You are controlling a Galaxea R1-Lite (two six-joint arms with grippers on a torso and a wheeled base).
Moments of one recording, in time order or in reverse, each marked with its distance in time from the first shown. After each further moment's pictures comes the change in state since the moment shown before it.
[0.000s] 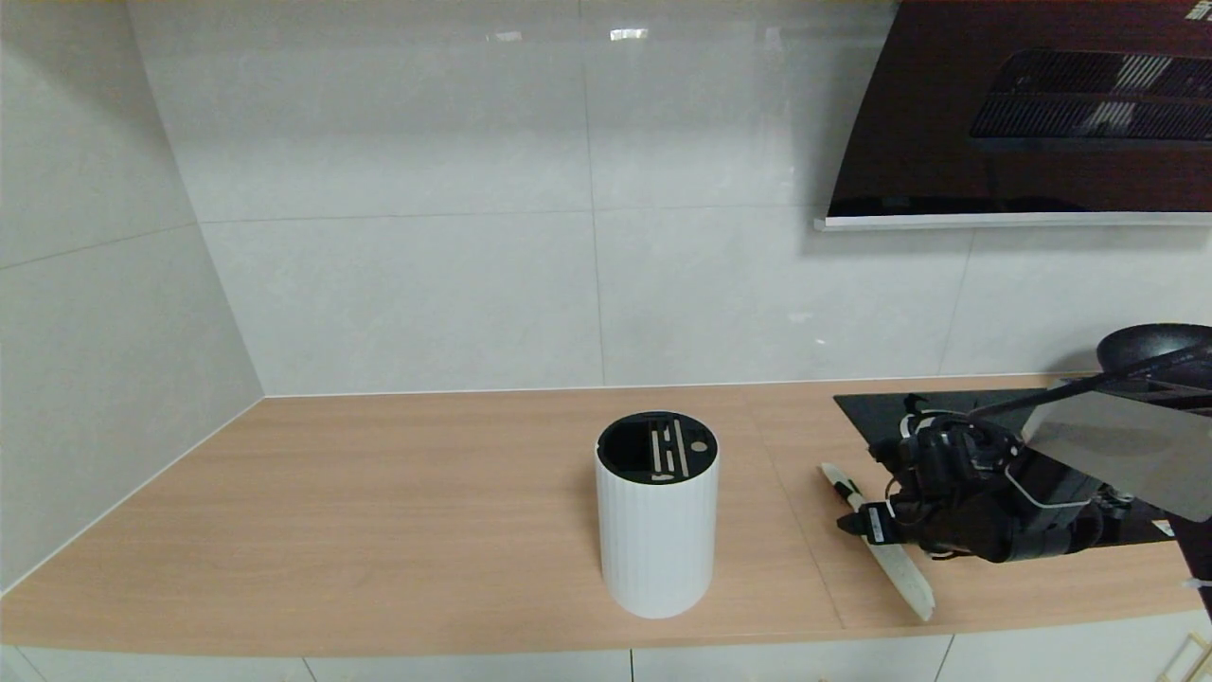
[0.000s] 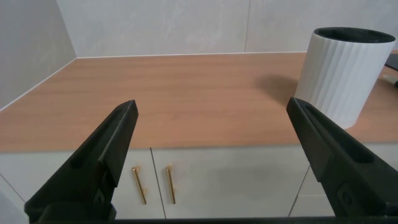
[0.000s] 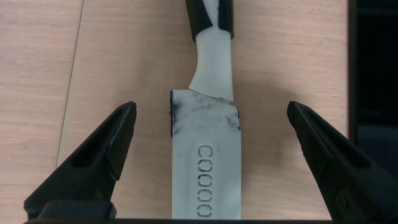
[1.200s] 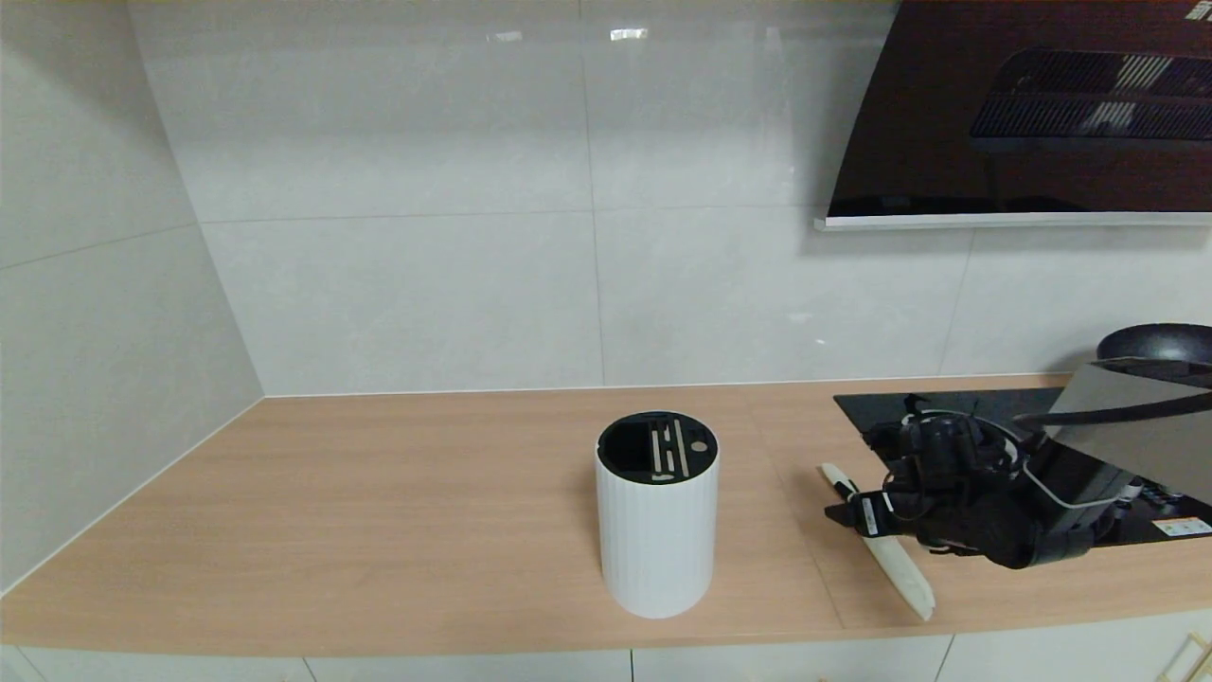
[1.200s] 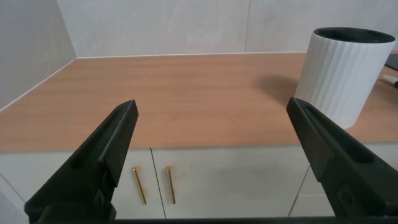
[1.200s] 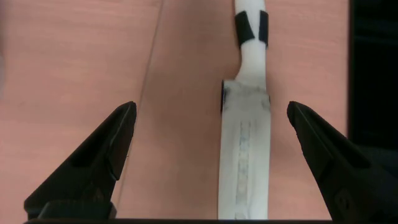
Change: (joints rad) left arm 0.000 0.000 0.000 0.000 0.000 0.000; right arm 0.065 -0.136 0.118 -0.052 0.012 0.005
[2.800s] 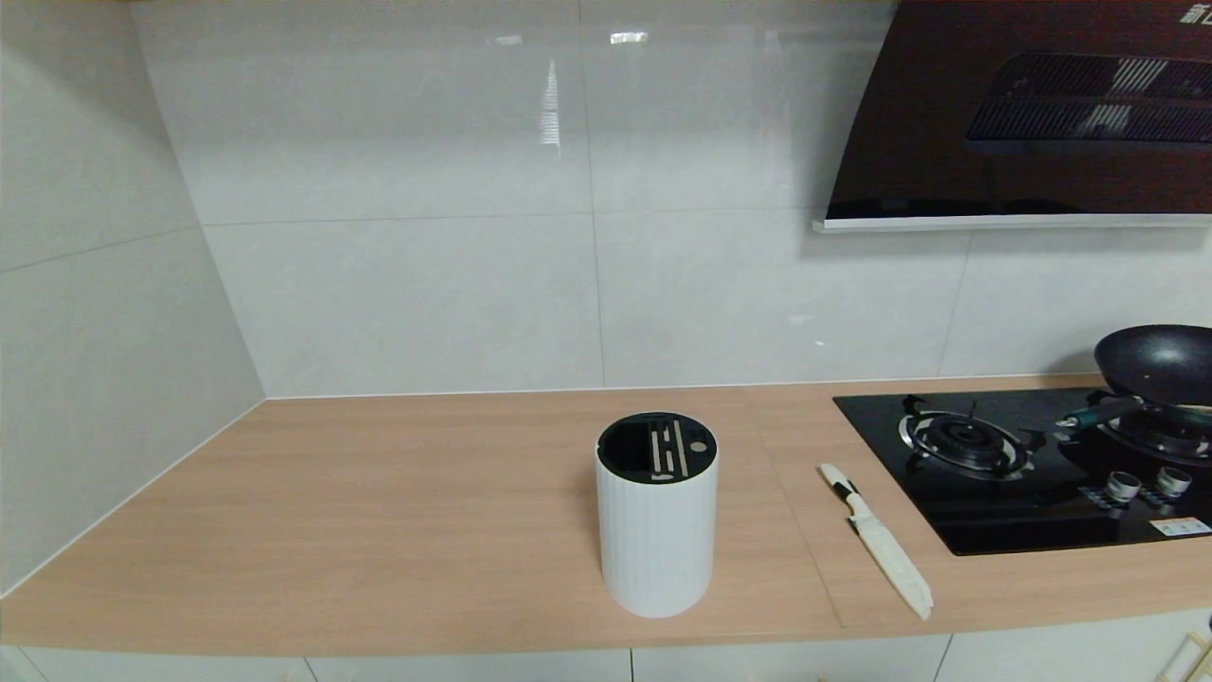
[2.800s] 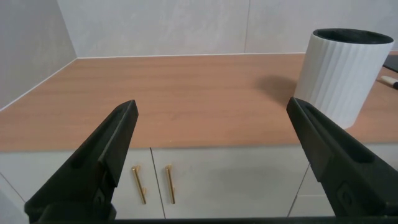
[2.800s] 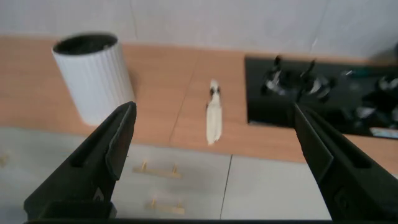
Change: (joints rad) left arm 0.000 0.000 0.000 0.000 0.000 -0.003; right arm -0.006 -1.767 0.593 0.665 0.021 -0.005
